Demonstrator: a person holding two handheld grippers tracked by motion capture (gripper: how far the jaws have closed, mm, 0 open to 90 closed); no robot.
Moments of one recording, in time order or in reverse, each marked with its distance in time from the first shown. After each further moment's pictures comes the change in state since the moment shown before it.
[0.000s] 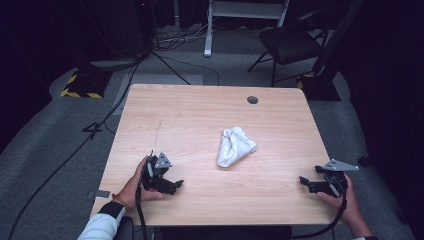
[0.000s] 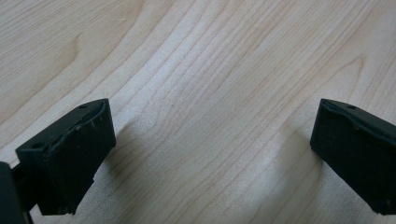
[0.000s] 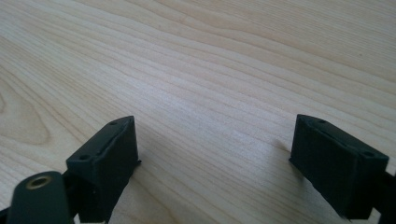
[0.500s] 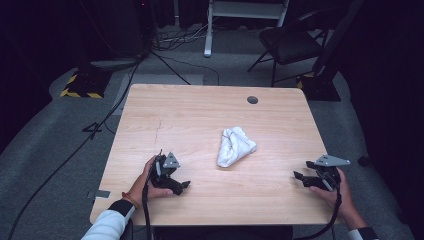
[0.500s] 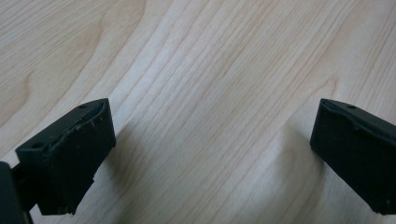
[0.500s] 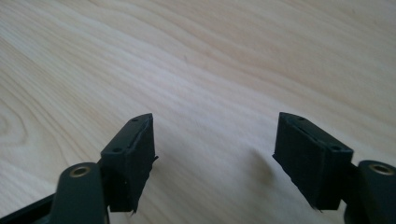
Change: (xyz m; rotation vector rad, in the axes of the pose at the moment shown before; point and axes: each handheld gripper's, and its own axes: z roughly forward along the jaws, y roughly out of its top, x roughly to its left) left arm -0.011 0.018 0.016 0.001 -0.044 0.048; right arm 0.014 0.029 0.012 -0.005 0.025 -0.085
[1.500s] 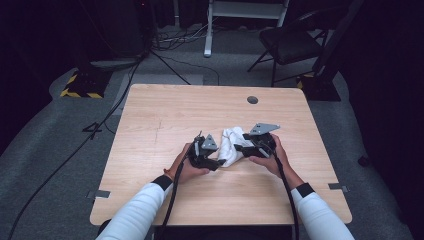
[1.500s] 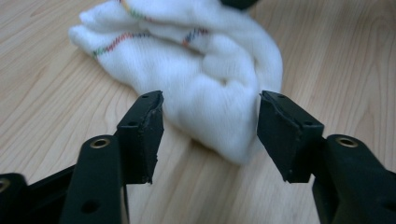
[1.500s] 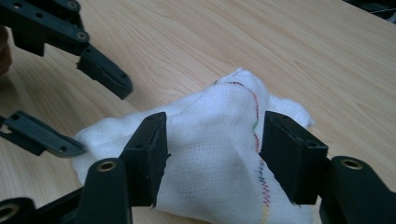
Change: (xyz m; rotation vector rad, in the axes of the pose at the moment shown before) left arm -0.015 0.107 0.063 -0.129 -0.119 0.114; right arm 0.104 0.149 0.099 -0.085 0.198 -0.183
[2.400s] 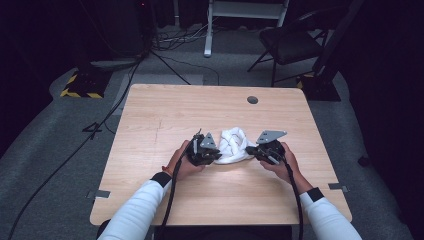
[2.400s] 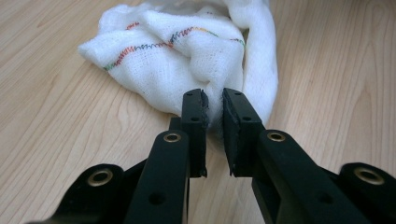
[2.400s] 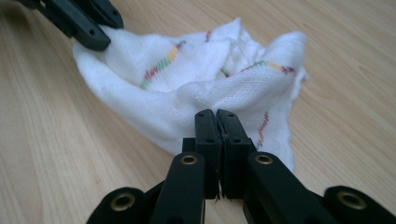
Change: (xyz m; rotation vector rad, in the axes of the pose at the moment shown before) left arm 0.000 -0.002 -0.018 0.055 0.000 0.084; right arm -0.004 -0.027 -0.026 0.082 0.034 -0.071
